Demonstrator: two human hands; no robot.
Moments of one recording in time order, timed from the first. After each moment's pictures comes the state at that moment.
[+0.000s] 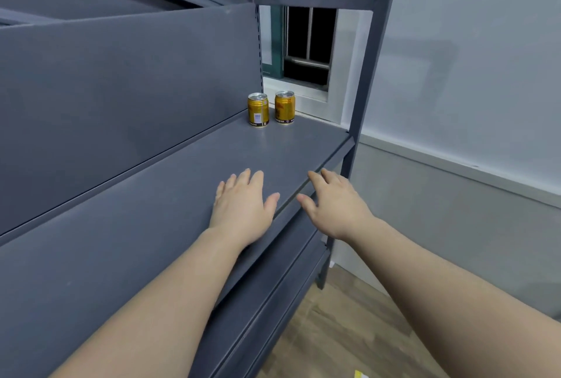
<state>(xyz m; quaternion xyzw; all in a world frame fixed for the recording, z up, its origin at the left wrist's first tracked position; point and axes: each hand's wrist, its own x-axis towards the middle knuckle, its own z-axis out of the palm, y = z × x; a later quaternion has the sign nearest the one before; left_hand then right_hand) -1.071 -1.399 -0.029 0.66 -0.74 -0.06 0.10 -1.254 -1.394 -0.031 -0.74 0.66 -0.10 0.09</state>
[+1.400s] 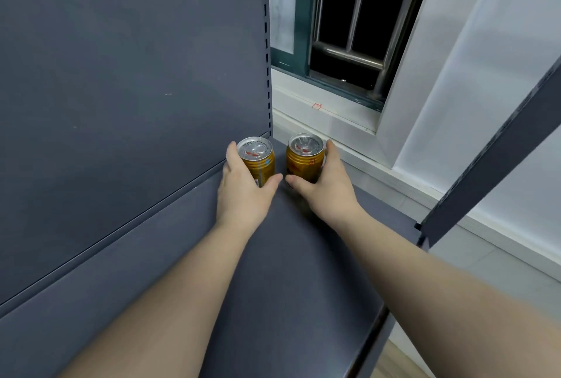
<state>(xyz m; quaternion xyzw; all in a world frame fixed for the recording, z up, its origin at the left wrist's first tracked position) -1.100 -1.764 -0.064 0.72 -0.54 -0.21 0.38 -1.251 -1.778 -0.061 -0.59 0.64 -0.37 0.33</state>
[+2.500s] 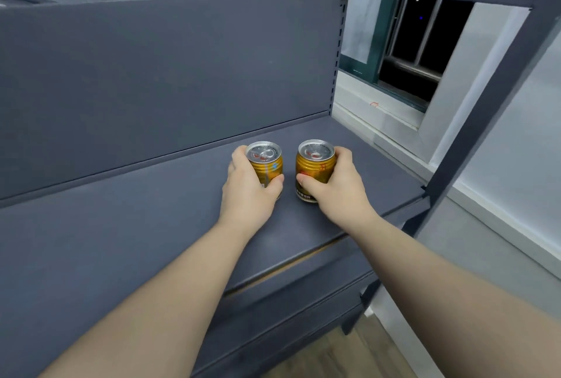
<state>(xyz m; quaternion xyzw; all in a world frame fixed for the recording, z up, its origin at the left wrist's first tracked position) -1.115 -1.524 -0.029 0.77 -0.44 -0.12 0.44 -1.263 -1.592 -0.030 -0.70 0.48 -0.36 0.38</state>
